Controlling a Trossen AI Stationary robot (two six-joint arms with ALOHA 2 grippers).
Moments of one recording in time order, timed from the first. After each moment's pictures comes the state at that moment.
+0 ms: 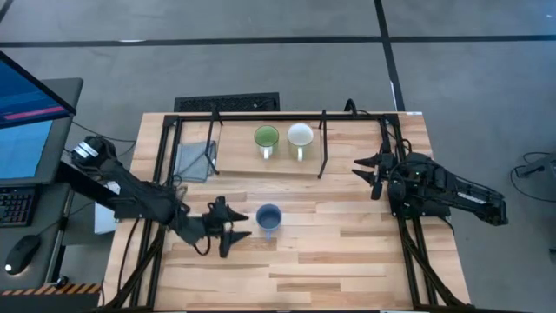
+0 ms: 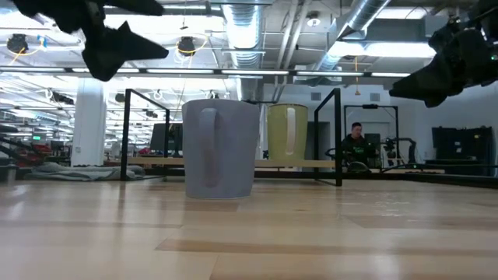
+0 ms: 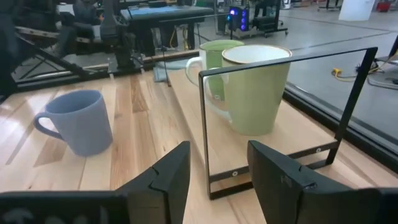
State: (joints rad) left arm -0.61 1.26 0.56 0.31 -0.65 -0.65; right arm -0.30 0.00 0.16 -0.37 -0.03 0.02
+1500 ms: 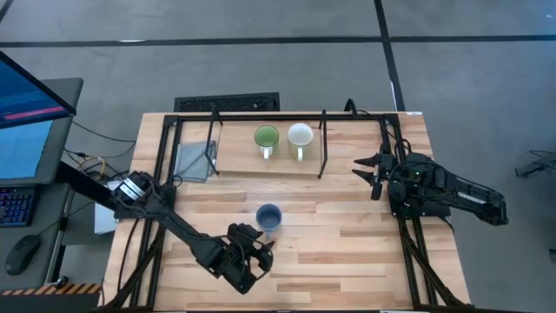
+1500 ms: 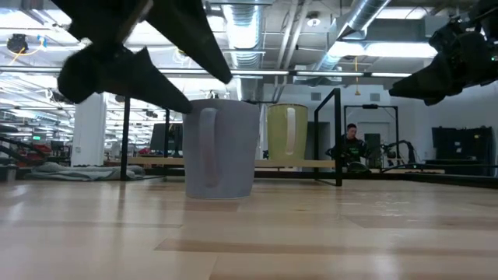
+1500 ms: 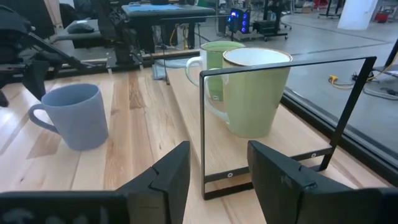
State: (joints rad) left arm -0.65 1.90 1.24 -0.44 -0.89 -1.49; right arm -0.29 0.00 0.16 -0.37 -0.03 -0.04
